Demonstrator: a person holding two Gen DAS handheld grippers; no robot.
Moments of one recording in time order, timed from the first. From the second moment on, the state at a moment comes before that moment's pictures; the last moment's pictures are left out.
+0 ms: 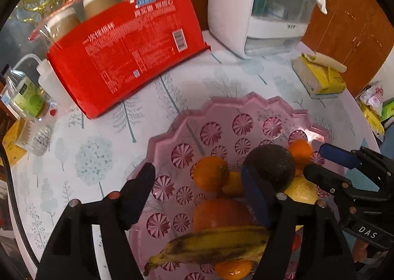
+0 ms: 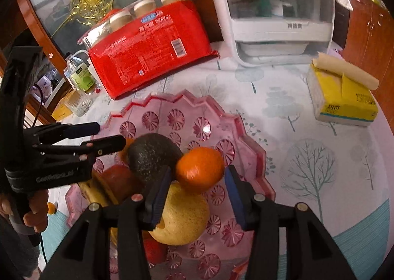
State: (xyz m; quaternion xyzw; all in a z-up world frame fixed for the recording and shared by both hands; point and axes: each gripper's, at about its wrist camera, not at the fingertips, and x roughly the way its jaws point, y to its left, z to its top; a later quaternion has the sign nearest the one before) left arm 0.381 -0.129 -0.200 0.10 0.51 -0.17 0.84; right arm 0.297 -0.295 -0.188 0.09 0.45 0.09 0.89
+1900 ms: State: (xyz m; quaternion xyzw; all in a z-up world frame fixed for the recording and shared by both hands) left arm 0.178 0.068 0.008 0.06 0.40 -0.11 0.91; right arm 0.116 -0.216 -0.024 0.08 0.36 0.03 0.93
